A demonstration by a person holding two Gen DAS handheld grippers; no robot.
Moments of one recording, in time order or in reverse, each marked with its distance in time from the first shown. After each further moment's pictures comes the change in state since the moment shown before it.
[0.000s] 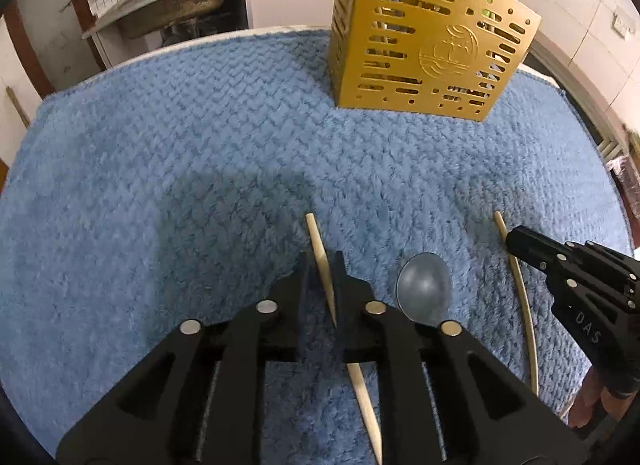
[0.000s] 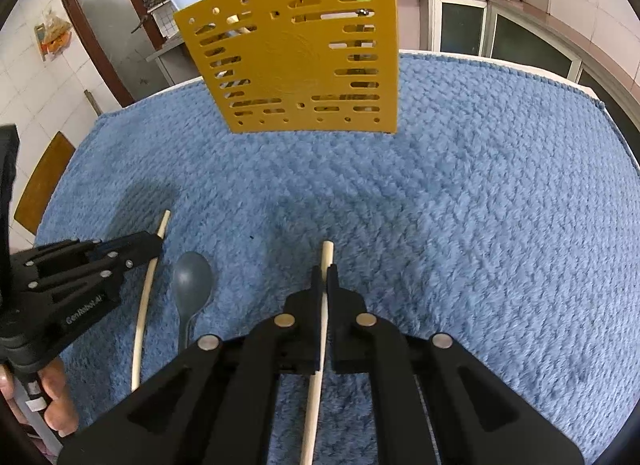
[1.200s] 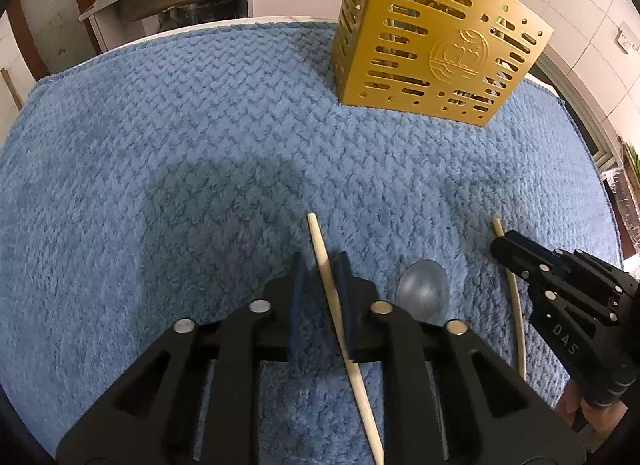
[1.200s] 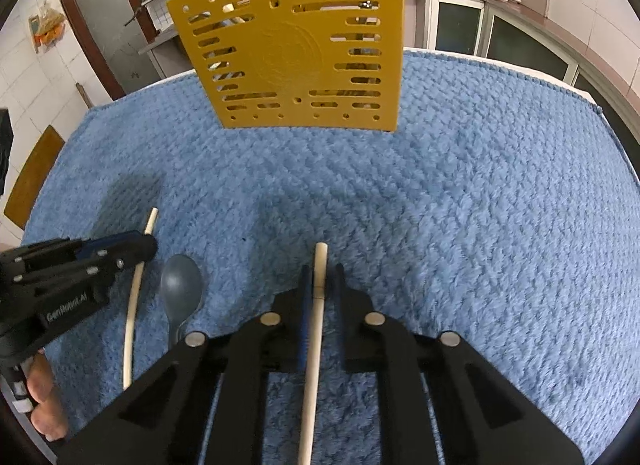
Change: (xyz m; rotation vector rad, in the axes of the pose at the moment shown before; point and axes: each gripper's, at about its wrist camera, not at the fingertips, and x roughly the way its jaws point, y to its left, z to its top) left arm 0.005 0.005 0.008 -0.032 0.030 -0.030; right arm 0.012 0.008 0.004 -0.018 0.017 -0.045
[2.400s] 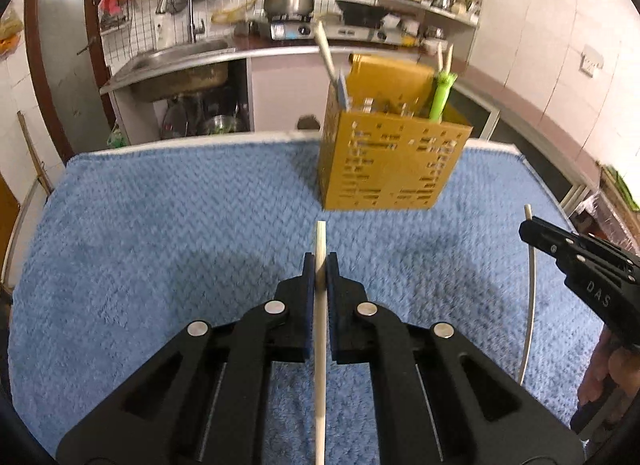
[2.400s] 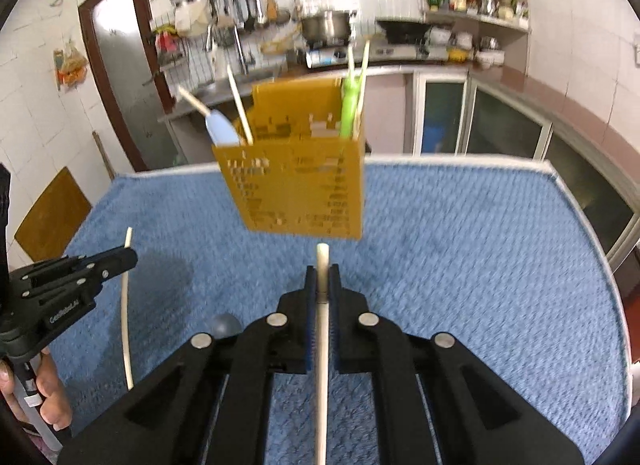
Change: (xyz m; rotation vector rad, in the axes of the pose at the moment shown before) left arm -0.114 -0.007 -0.008 0.044 -0.330 -0.013; right arm -0.119 -0.012 0.018 -0.002 -0.306 0.001
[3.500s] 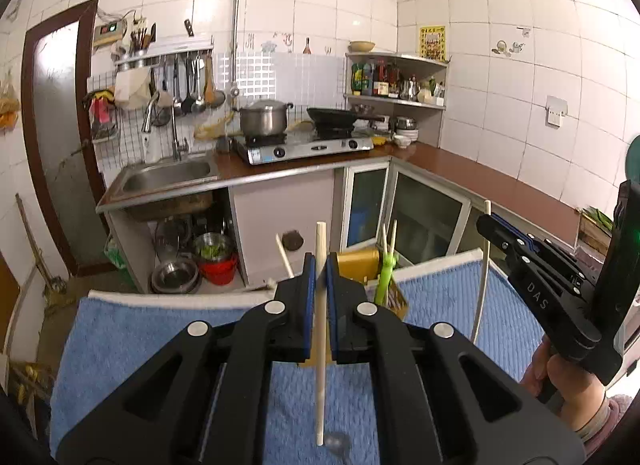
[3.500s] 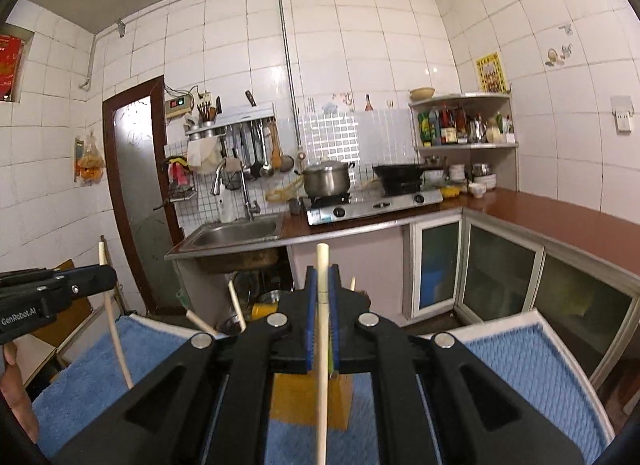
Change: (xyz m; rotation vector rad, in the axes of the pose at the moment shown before) left arm -0.093 -0.052 0.131 0.105 -0.340 -0.028; right arm -0.061 -0.011 0.114 -0.008 -0.514 0.021
